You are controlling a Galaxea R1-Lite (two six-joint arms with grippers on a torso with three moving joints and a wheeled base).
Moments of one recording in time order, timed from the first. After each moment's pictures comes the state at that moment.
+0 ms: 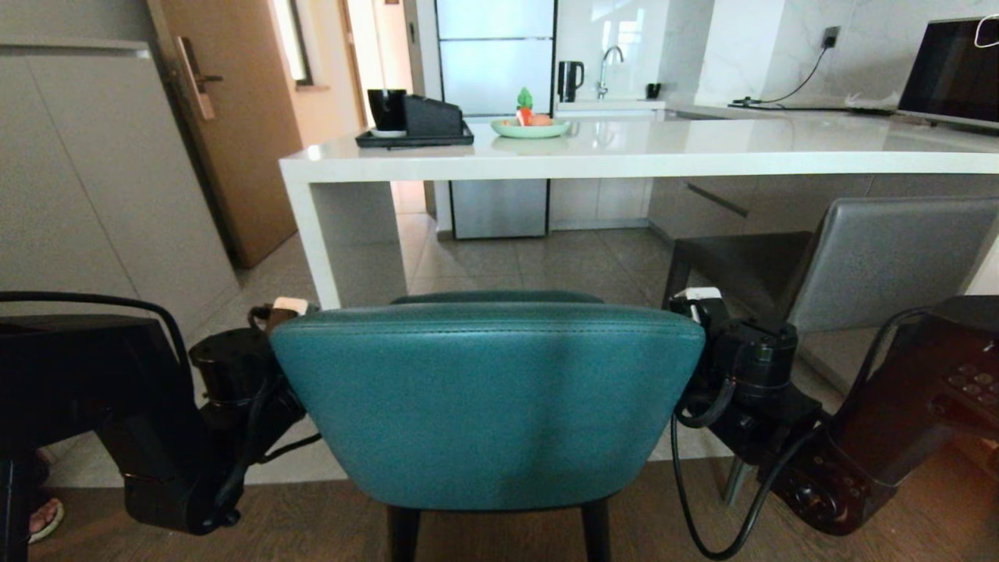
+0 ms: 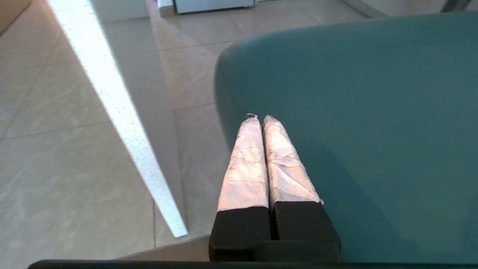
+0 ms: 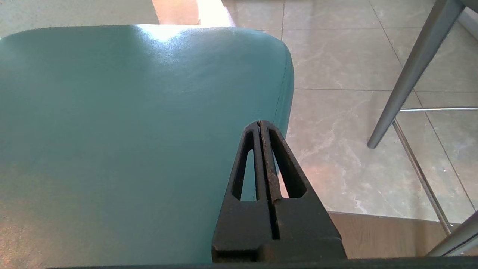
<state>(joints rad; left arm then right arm) -0.17 2.17 -0.58 -1.52 -0.06 -0.01 0.42 2.08 -0.66 -1.30 -0.18 0.07</state>
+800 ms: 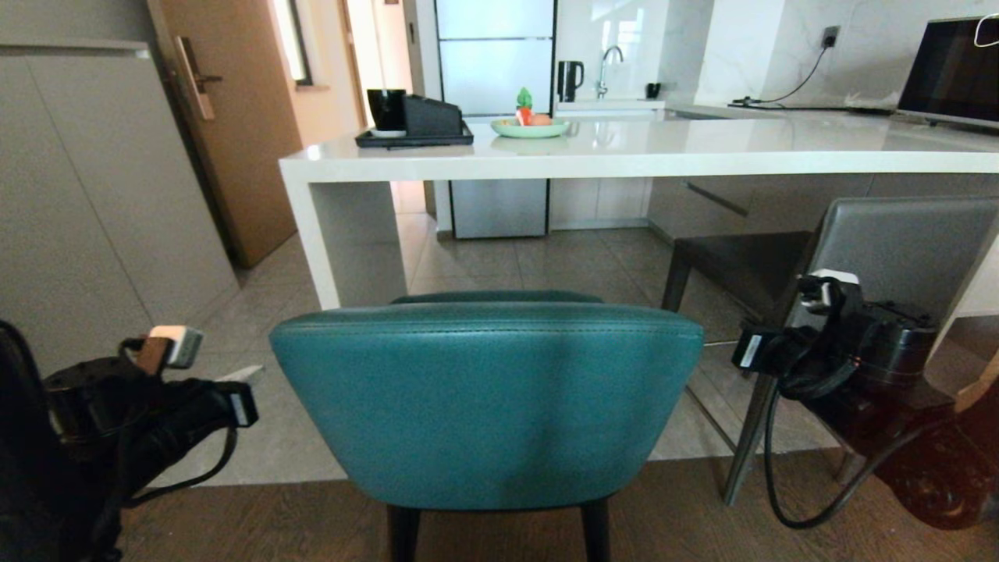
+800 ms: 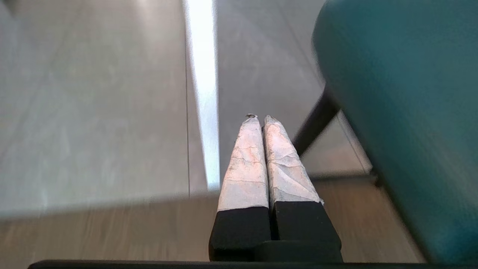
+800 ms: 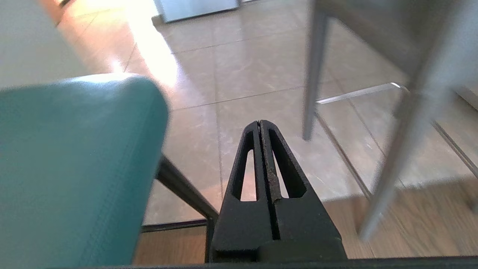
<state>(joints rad) 0.19 2.04 -0.33 -1.52 -0.33 -0.01 0.15 1.90 -0.49 -1.30 -0.14 0.13</state>
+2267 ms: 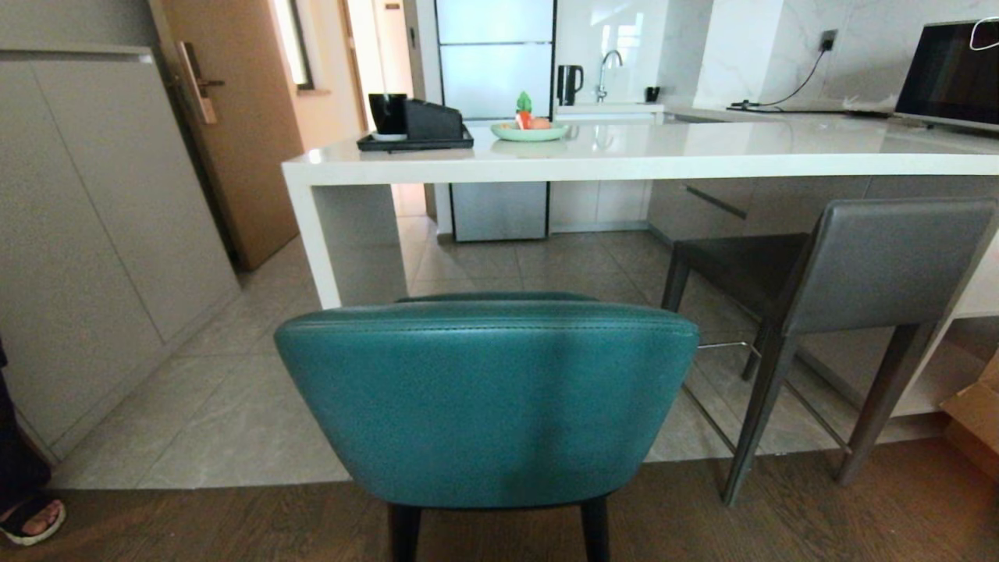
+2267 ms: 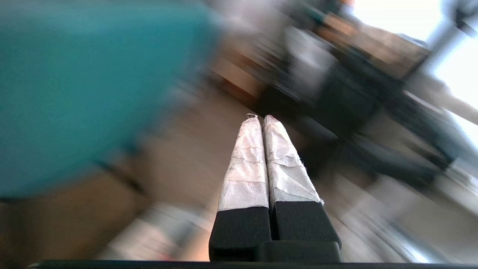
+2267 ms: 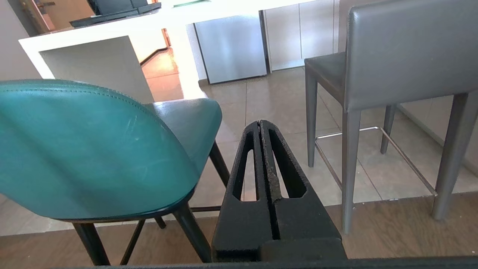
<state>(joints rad) 0.11 0.48 -0.65 0.05 -1.25 -0.51 0.09 0.29 -0.51 0.08 0.00 0.14</state>
